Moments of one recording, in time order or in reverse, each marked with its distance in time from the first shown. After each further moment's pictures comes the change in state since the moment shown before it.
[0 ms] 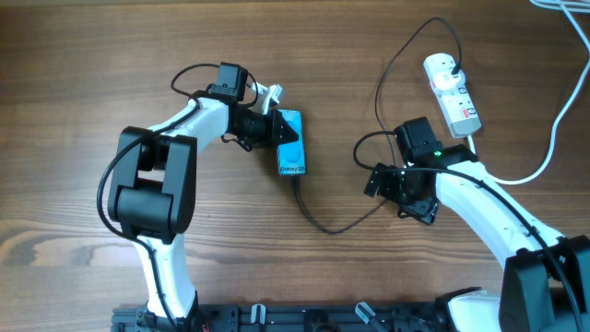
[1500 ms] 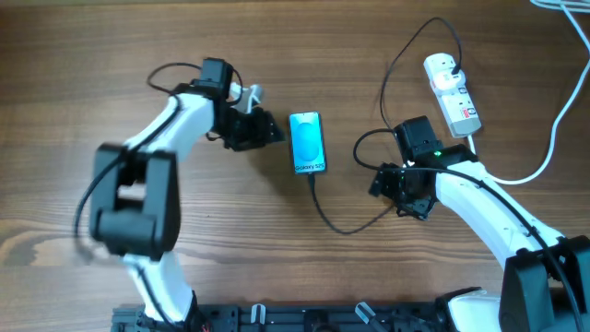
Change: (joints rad) left arm 0.046 -0.160 0.008 -0.235 -0.209 -0.074; right arm 0.000 0.000 0.000 0.022 0.000 0.014
